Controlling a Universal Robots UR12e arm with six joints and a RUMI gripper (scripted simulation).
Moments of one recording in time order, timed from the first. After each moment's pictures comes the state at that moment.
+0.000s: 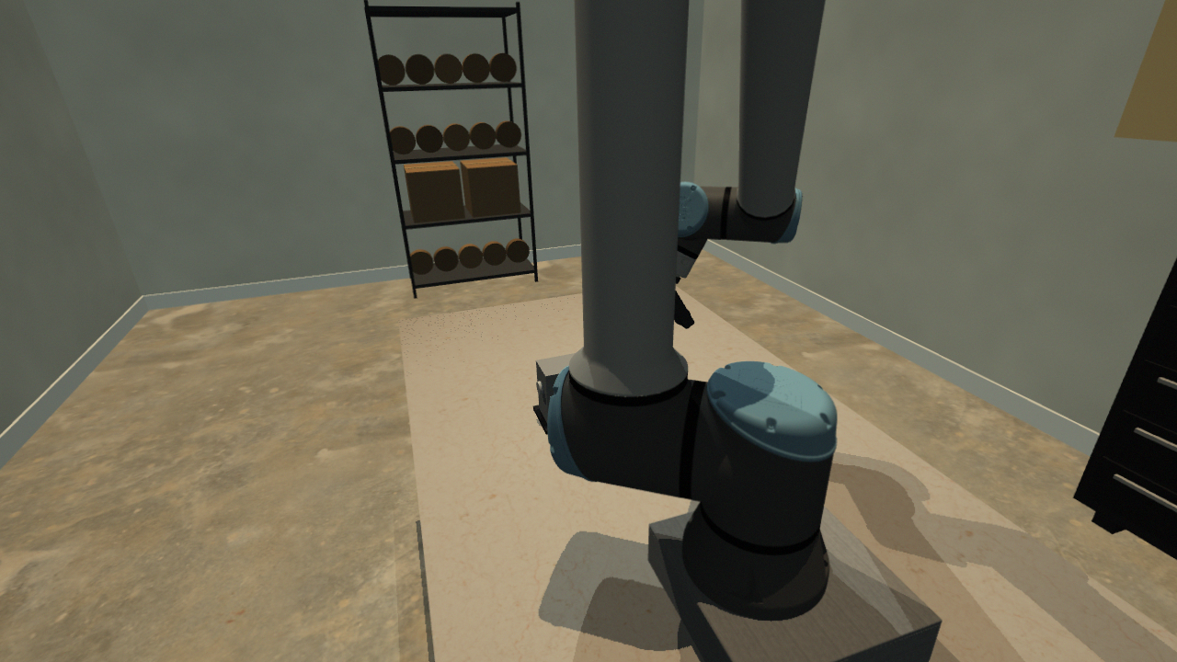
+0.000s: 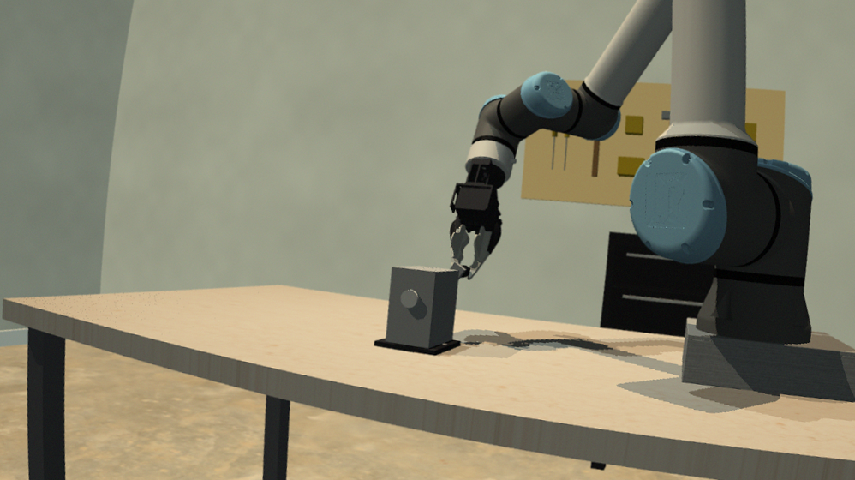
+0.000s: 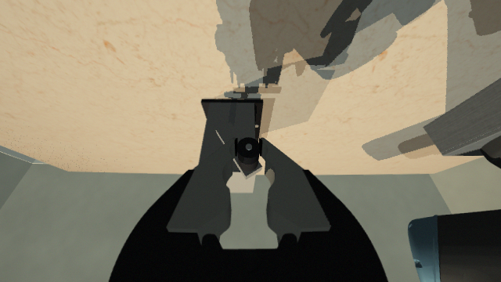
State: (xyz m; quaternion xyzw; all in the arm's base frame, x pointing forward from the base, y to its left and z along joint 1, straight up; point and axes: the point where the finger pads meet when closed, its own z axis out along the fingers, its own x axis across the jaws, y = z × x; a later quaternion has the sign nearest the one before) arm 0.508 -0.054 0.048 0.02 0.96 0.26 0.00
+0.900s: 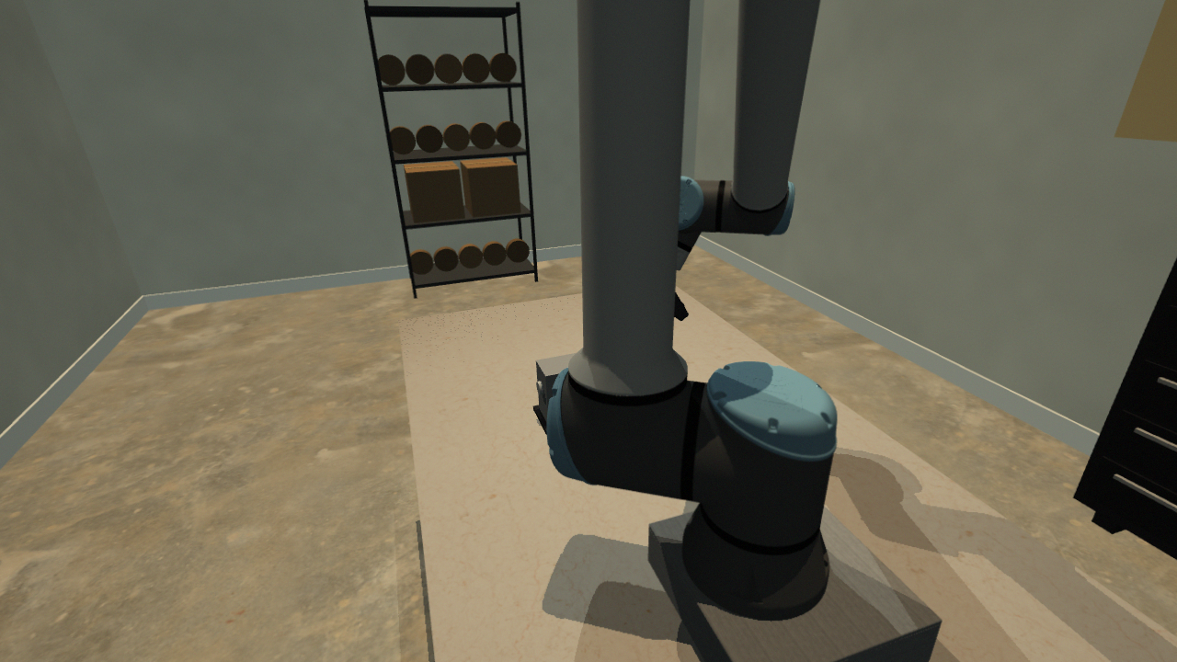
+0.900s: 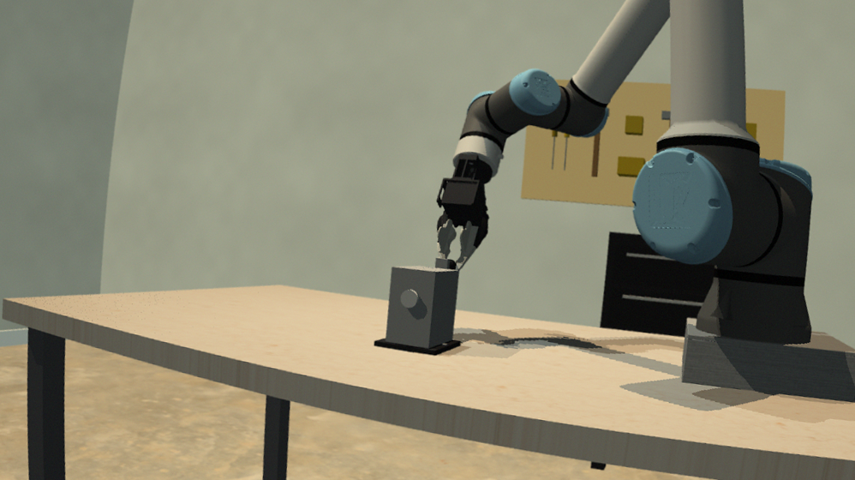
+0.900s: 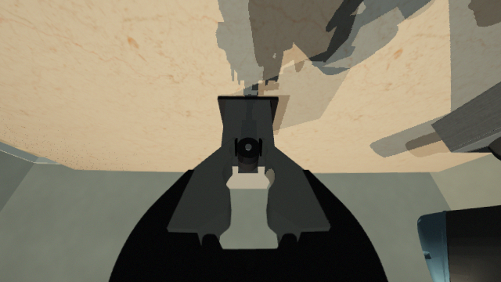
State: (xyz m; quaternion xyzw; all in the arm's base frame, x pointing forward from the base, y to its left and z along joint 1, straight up) arm 0.535 -0.055 0.056 0.02 0.96 0.26 0.00
